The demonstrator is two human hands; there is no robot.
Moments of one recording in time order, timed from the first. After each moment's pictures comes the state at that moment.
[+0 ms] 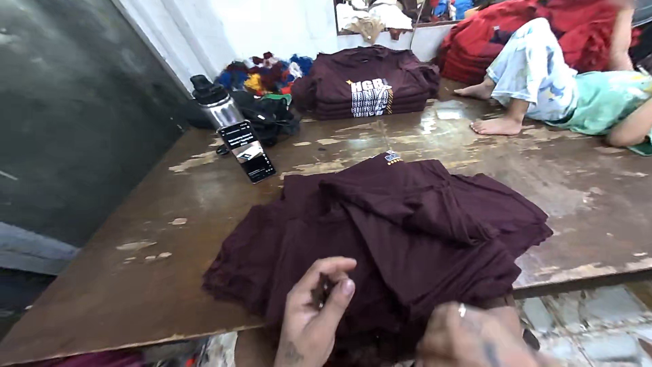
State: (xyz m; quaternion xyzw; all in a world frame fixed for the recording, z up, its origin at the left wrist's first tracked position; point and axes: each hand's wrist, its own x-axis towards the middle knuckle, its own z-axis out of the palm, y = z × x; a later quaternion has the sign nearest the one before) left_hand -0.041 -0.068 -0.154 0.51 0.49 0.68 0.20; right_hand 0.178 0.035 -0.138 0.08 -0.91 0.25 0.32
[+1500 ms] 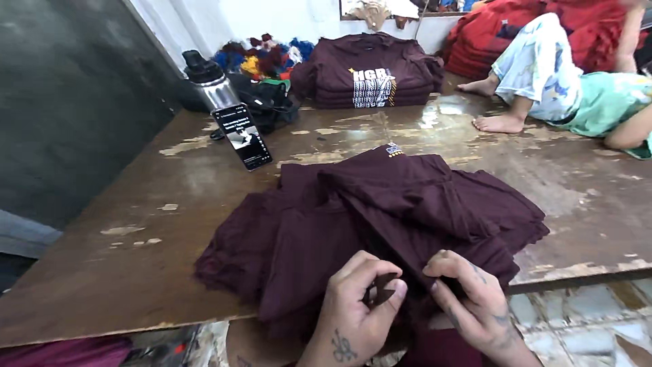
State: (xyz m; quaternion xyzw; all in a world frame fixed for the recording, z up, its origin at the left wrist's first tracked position) left_hand -0.015 -0.043 -0.155 0.60 0.54 0.58 0.12; right_hand 0.148 0.070 -0.177 -0.08 -0.84 0.25 0.48
